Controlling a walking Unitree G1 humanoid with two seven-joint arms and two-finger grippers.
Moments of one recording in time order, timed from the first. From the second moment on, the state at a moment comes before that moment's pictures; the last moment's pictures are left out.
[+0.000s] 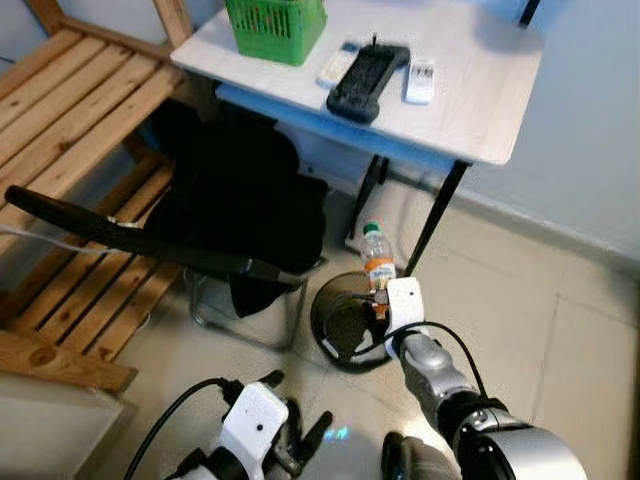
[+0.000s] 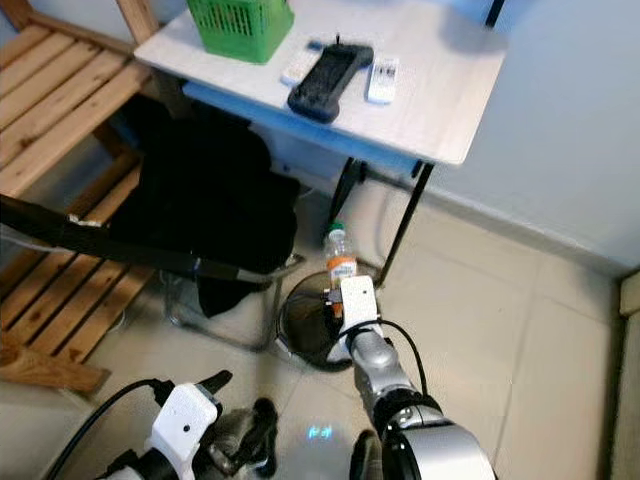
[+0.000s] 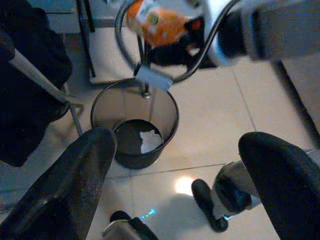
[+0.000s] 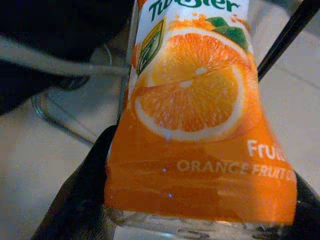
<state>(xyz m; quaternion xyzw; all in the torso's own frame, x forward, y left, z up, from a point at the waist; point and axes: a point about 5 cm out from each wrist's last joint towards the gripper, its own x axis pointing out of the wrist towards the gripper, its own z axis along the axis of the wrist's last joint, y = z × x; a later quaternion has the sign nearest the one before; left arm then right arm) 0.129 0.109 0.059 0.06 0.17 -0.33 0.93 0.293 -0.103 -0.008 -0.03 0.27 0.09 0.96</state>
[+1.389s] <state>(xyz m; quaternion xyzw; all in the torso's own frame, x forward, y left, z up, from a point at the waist) 0.155 0.105 0.061 0.07 0.15 -0.33 0.93 0.290 -0.108 -0.012 -0.04 0.29 0.09 0.95</state>
